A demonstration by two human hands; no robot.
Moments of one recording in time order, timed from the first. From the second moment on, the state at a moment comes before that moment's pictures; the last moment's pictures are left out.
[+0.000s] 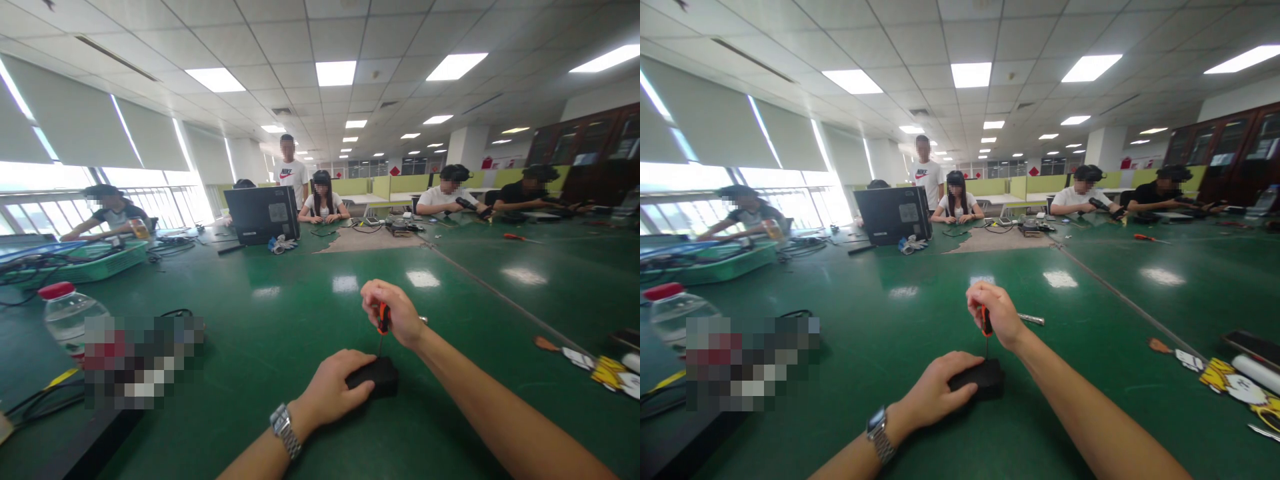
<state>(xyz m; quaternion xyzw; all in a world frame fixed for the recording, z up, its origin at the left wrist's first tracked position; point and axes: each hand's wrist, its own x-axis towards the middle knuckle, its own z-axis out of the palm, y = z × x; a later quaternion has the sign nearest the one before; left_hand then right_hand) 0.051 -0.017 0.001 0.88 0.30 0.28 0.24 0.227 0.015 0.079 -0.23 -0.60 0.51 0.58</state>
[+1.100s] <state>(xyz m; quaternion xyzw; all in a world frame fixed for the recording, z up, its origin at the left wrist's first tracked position) 0.049 -0.016 0.001 0.88 0.30 0.28 0.24 0.242 0.012 0.090 -0.26 -0.55 0.62 0.50</state>
